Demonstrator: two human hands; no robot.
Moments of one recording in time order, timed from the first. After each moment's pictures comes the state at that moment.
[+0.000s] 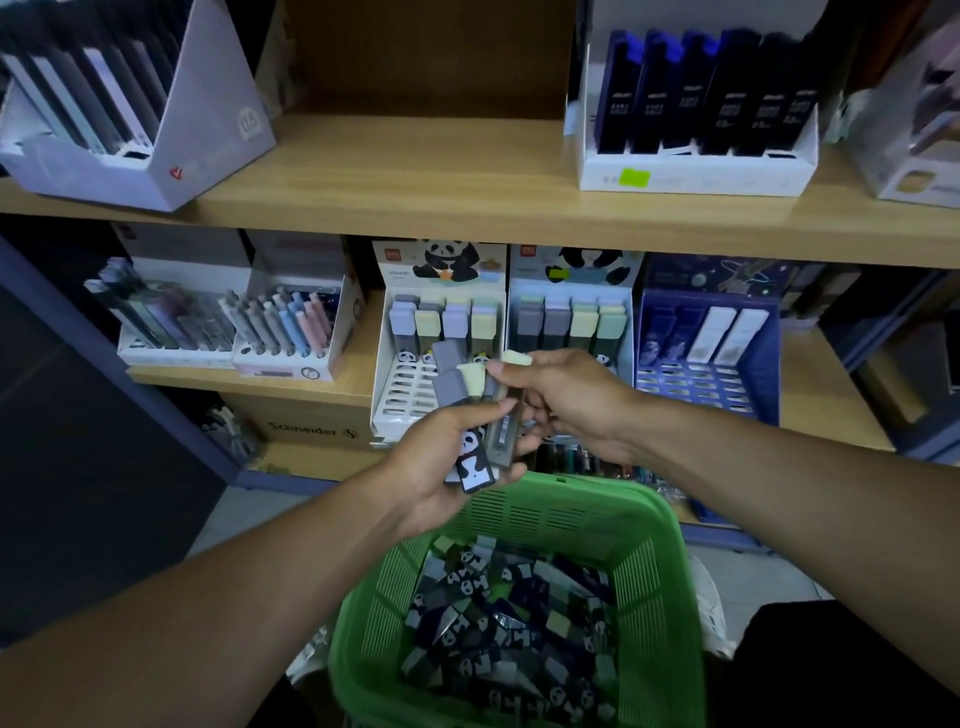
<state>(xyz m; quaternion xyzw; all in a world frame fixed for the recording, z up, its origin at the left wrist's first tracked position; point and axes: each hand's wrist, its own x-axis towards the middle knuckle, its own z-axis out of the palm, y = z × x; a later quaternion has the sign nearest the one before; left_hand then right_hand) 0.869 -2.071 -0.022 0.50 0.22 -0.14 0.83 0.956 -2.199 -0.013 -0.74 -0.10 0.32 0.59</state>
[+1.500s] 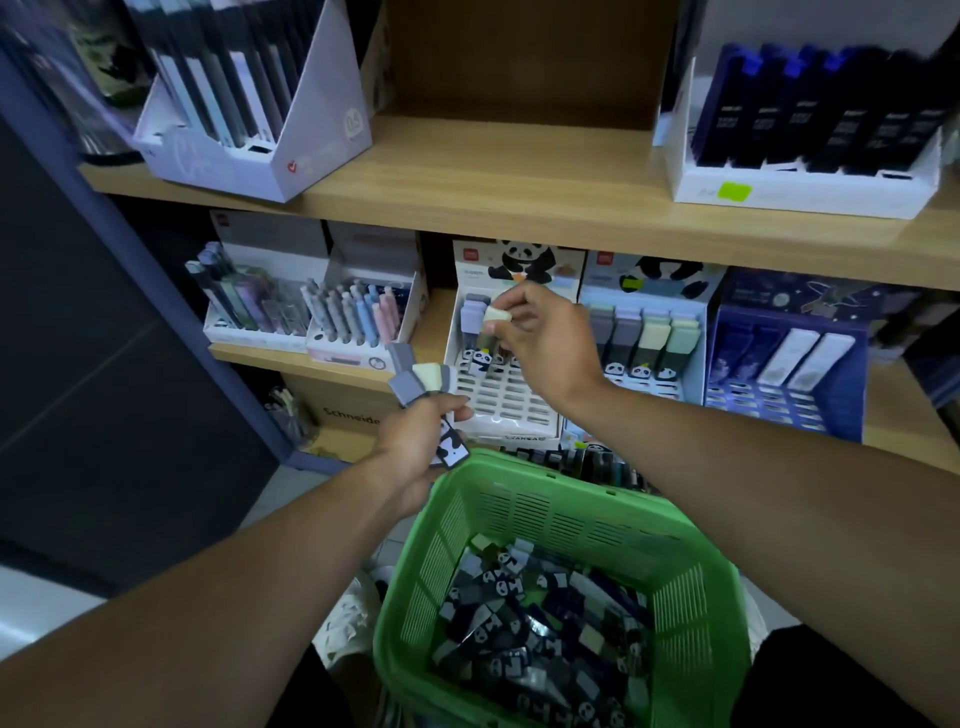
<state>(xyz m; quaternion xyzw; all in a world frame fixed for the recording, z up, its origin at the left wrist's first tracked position) 0.863 -2.001 -0.050 0.55 0.41 0.04 0.73 0.987 -2.107 -0.037 -0.80 -0.26 0.00 0.54</state>
